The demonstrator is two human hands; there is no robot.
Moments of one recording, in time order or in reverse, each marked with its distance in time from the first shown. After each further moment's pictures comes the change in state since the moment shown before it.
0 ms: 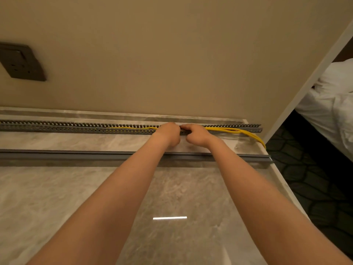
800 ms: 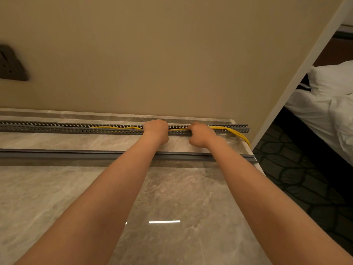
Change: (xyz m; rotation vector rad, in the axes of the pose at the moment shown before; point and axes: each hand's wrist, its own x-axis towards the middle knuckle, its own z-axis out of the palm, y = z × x) left_hand 0.007 0.028 -0.001 0.171 0.064 -0.179; right_hand -0.004 0.054 -0.025 -0.430 0.067 -0.012
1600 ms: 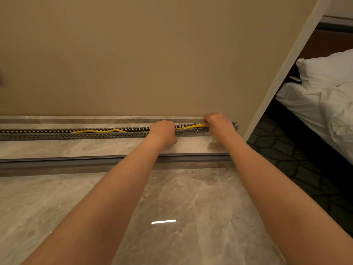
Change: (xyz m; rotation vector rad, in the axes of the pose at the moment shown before) left_hand 0.018 0.053 0.001 -0.137 0.041 0.140; right_hand -0.010 0.085 -0.013 -0.091 0.356 0.026
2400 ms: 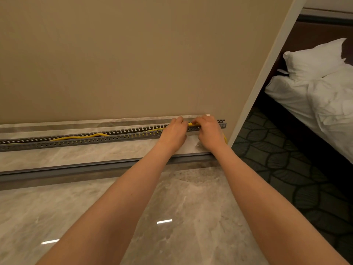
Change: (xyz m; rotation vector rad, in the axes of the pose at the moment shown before) left_hand 0.022 0.060 0.023 -0.134 0.235 0.262; right_hand -0.019 0.014 0.026 0.277 0.155 0.066
